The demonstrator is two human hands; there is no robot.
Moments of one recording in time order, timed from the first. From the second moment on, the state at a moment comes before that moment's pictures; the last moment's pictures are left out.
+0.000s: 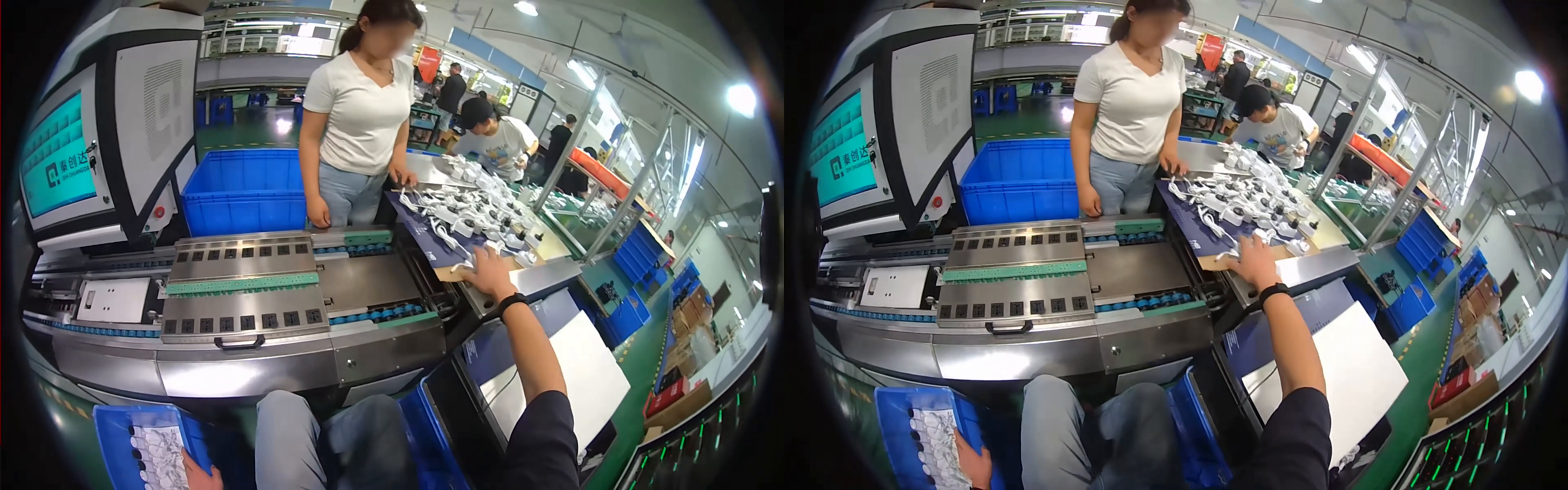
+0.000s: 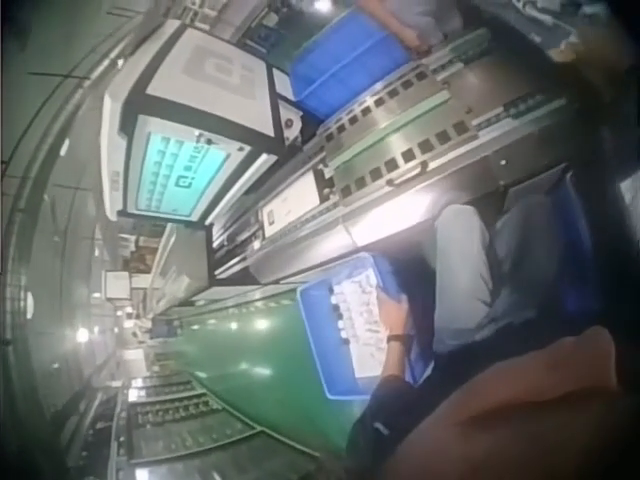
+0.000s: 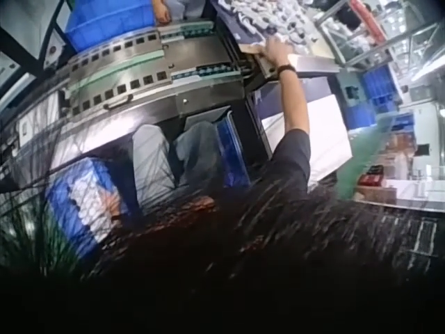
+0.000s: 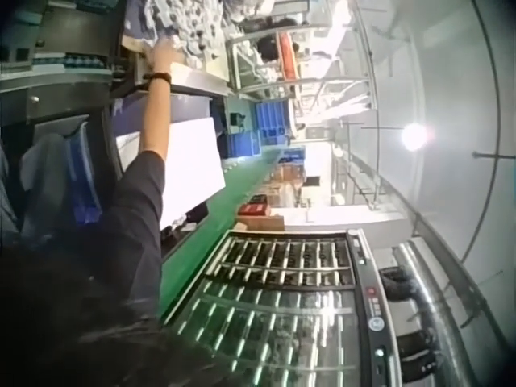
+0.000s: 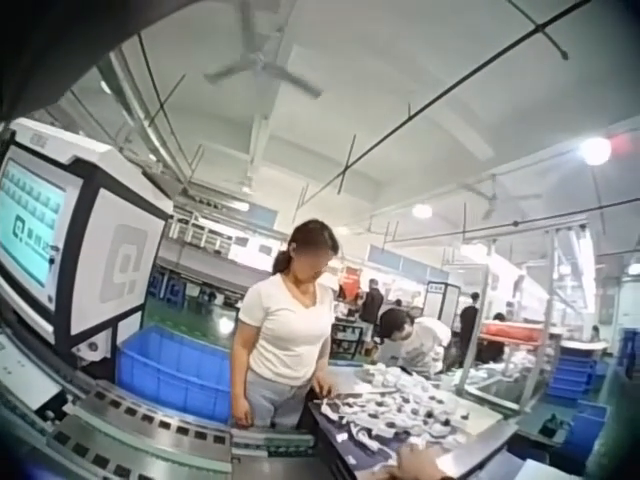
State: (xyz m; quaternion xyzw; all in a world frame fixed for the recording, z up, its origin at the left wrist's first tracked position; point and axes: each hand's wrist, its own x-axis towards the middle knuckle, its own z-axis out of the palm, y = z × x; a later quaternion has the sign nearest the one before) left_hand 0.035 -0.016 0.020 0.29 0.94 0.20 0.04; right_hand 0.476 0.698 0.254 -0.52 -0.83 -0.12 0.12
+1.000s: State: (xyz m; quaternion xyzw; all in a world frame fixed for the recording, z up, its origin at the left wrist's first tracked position) left_hand 0.134 0.136 0.081 0.36 0.55 0.65 0.38; right_hand 0.771 0.324 0.165 -0.83 -0.27 0.07 0.48
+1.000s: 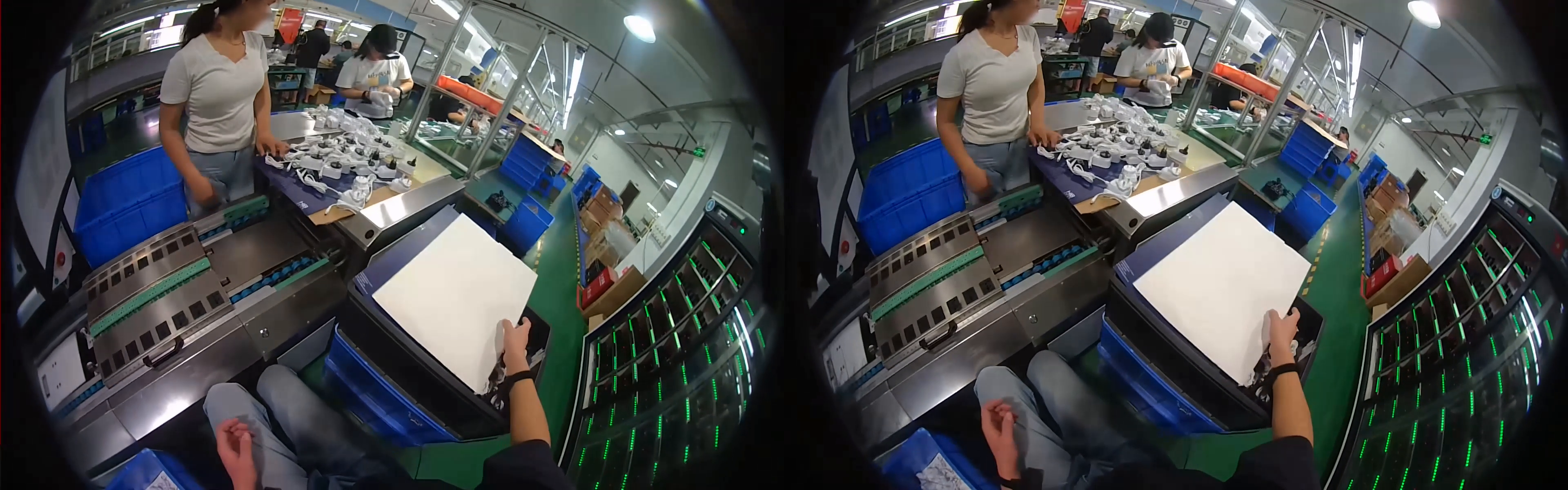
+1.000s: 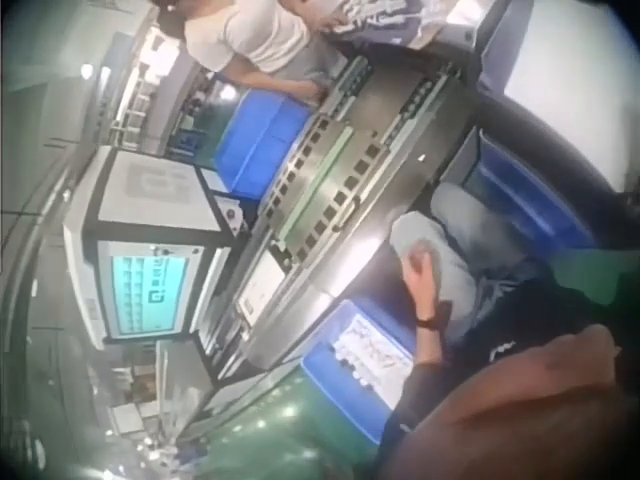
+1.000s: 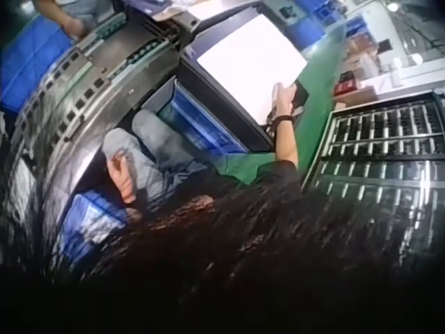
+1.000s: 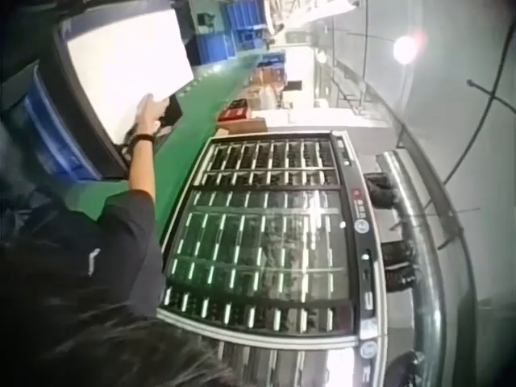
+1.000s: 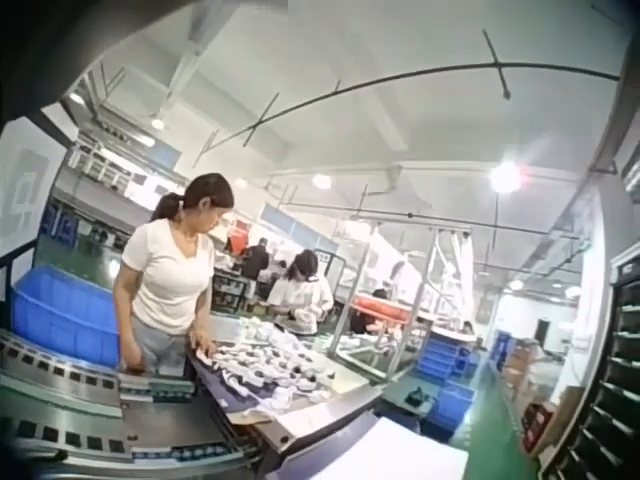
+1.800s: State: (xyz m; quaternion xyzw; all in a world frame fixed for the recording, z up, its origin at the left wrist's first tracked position) left_hand 0.156 0.150 0.070 0.46 0.66 0.53 0.26; right_hand 0.795 0.333 0.171 -0.47 -0.33 0.55 0.61
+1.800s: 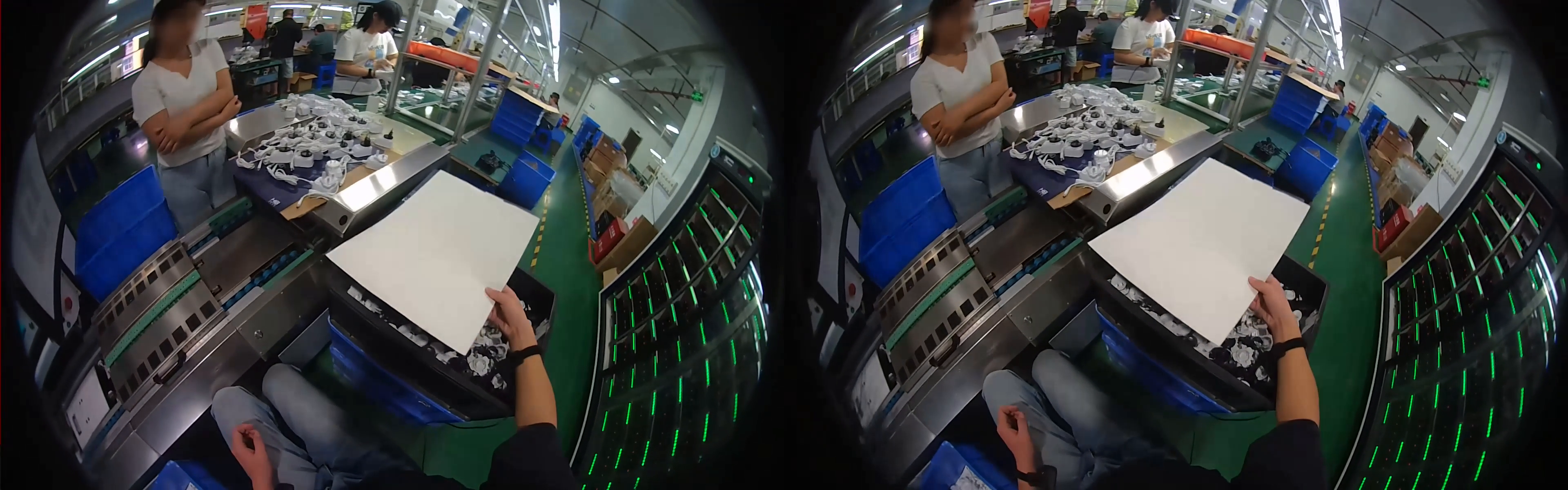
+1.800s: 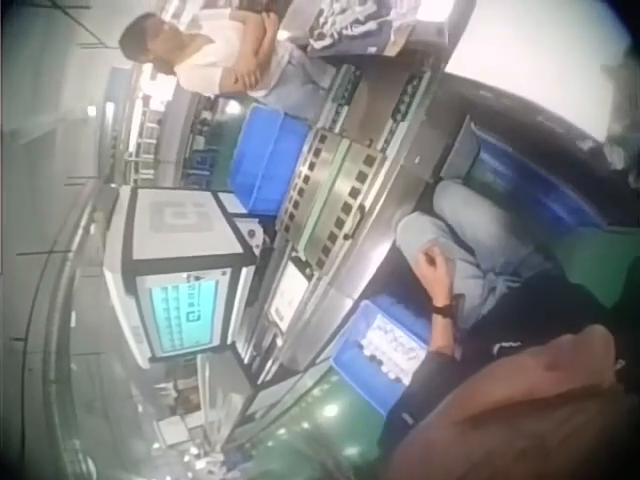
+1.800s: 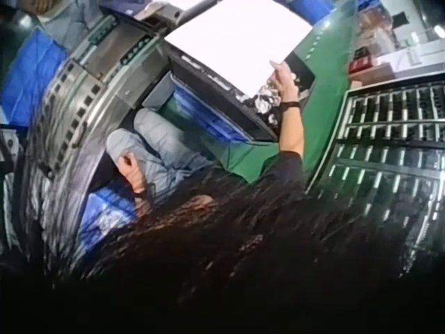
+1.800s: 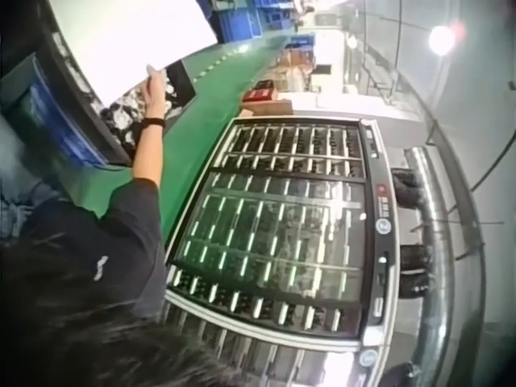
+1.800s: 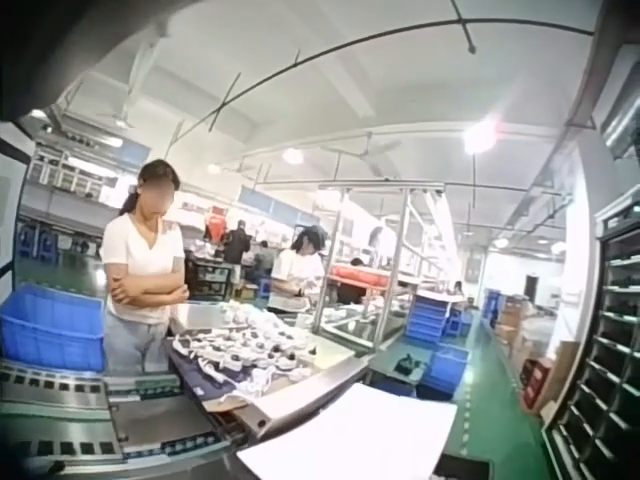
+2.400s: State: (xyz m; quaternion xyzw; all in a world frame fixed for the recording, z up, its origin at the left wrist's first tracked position) left_hand 0.241 0.217 0.180 0.48 0.42 0.54 0.55; right_hand 0.751 0.337 0.204 -0.40 -0.31 0.50 0.71
